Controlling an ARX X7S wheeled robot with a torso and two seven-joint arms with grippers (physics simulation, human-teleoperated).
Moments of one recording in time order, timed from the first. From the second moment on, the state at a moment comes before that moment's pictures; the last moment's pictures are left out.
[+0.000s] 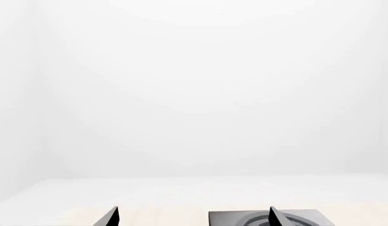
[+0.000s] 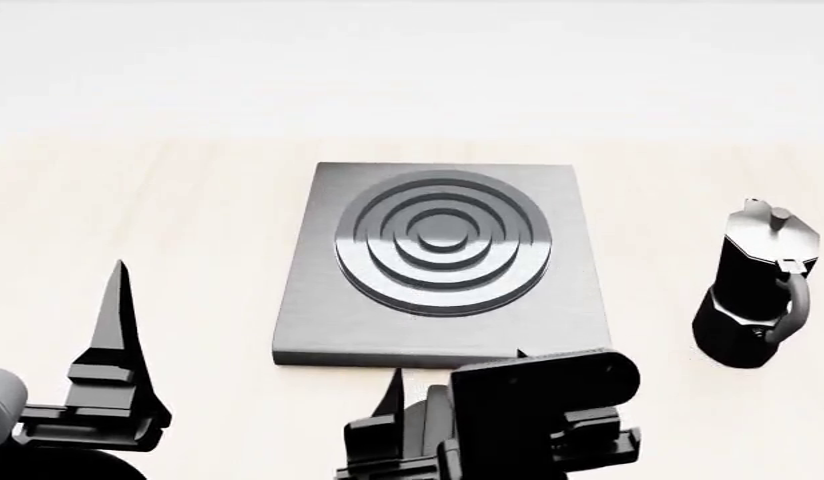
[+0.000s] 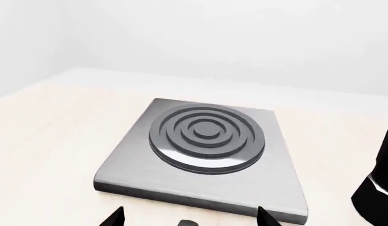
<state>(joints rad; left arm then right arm) -0.24 -0.25 0.15 0.85 -0.33 -0.74 -0.36 0.34 0.15 -0.24 -0.59 0.33 1.01 0.27</state>
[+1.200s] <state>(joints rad) -0.24 -0.27 0.15 0.83 -0.35 -0.72 -0.39 0.36 0.11 -0.21 -0.38 0.41 1.09 0.34</state>
